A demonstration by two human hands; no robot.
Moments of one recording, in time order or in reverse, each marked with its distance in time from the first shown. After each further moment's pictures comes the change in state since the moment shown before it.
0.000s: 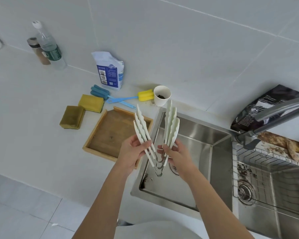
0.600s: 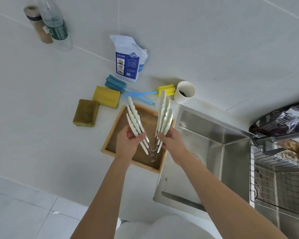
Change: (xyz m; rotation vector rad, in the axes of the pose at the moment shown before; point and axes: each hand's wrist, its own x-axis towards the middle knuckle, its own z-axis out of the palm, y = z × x) left_hand 0.060 0.028 -0.101 0.167 0.204 0.109; right_hand 0.080 -0.014 0.119 -0.211 0.046 0.056
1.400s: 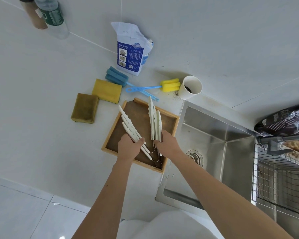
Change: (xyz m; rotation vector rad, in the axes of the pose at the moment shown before) left_hand 0.017 -0.020 0.003 0.522 0.115 -0.327; right_hand 0.035 0.031 0.024 -0.713 -0.065 0.057
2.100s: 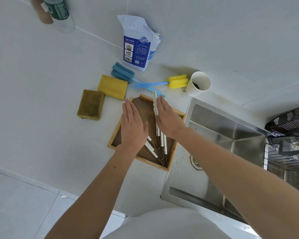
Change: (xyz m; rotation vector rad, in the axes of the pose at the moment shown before) left_hand 0.021 0.024 -0.009 0.727 0.266 0.584; right_hand 0.043 -0.044 -0.029 -0.538 0.077 -0.512
